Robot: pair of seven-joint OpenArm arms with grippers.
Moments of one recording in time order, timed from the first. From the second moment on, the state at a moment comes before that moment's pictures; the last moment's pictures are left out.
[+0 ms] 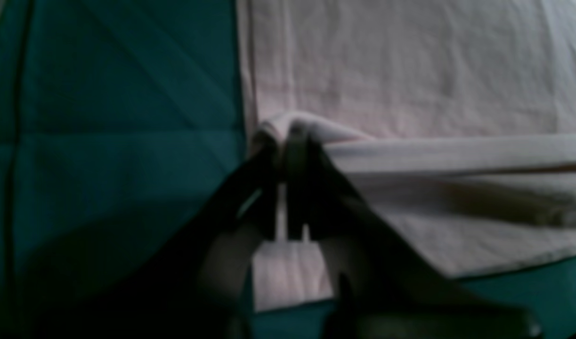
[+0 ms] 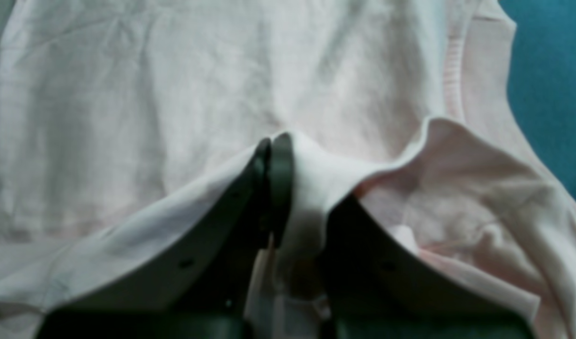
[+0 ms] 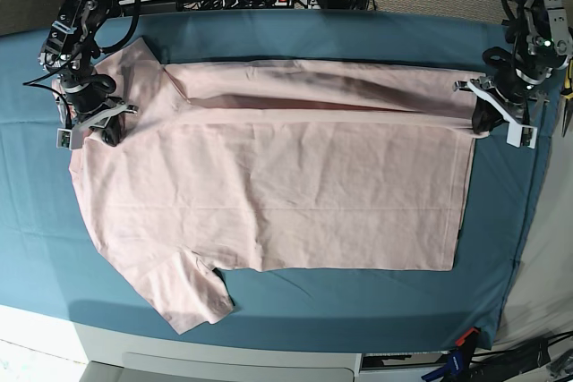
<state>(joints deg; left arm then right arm) 20.6 -21.2 -19.2 104.2 -35.0 -16.6 42.1 -9.4 16.2 29.8 87.1 25.0 25.0 -34.9</state>
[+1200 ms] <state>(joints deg) 28.1 -26.1 -35.4 116.8 -36.6 -21.6 46.7 -27.6 10.0 52.4 99.5 52.2 31.3 -51.8</state>
